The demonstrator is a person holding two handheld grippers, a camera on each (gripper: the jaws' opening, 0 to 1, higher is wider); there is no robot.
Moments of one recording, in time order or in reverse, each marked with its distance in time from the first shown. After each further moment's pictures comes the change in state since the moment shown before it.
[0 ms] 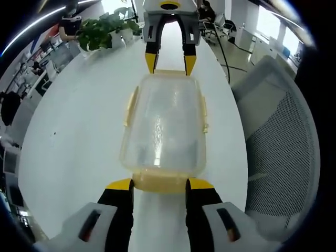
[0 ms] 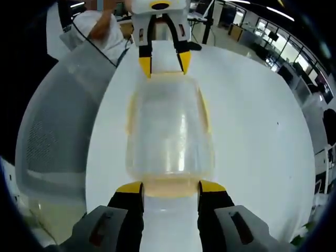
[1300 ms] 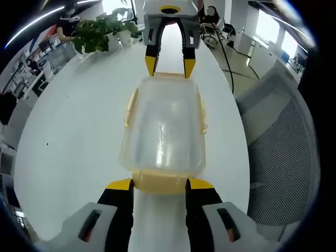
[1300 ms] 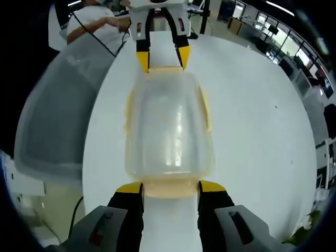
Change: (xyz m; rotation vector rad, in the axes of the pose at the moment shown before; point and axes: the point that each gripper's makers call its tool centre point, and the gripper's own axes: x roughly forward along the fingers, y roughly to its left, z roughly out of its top) left arm 0.025 0.001 0.034 -0.013 -0.026 -0.031; right arm -0.009 -0.007 -0.043 0.019 0.051 0.011
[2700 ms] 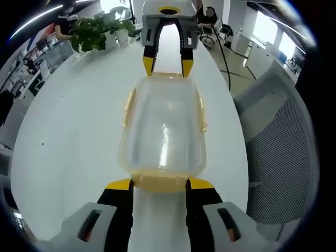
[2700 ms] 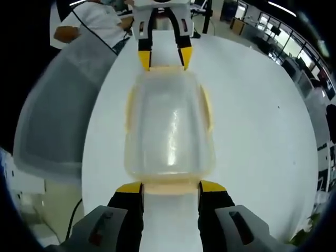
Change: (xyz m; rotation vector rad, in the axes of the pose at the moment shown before) left arm 0.006 -0.002 -0.001 0.001 -0.002 -0.038; right arm 0.005 0.001 -0.004 -0.018 -0.003 0.016
